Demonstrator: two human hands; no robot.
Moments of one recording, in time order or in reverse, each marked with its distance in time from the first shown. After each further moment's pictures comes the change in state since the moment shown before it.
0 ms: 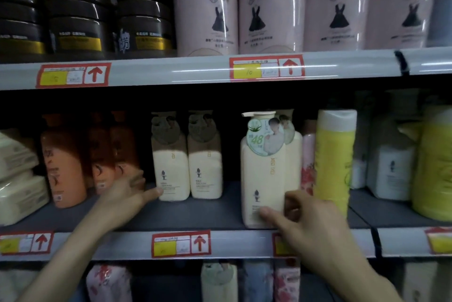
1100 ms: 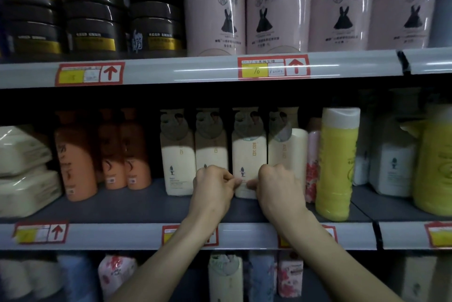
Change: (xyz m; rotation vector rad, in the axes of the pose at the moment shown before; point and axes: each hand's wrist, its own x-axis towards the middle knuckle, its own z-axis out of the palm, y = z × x) left_hand -0.005 0.055 0.129 0.028 0.137 0.310; right_hand 0.054 -0.045 0.039 -0.335 0.011 -0.133
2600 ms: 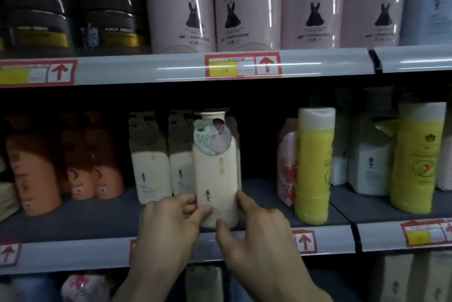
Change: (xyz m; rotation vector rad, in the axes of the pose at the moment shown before) left_hand -0.060 0.024 -0.042 0.031 -0.006 -0.057; right_hand -0.077 0.008 -0.007 0.479 0.049 -0.103
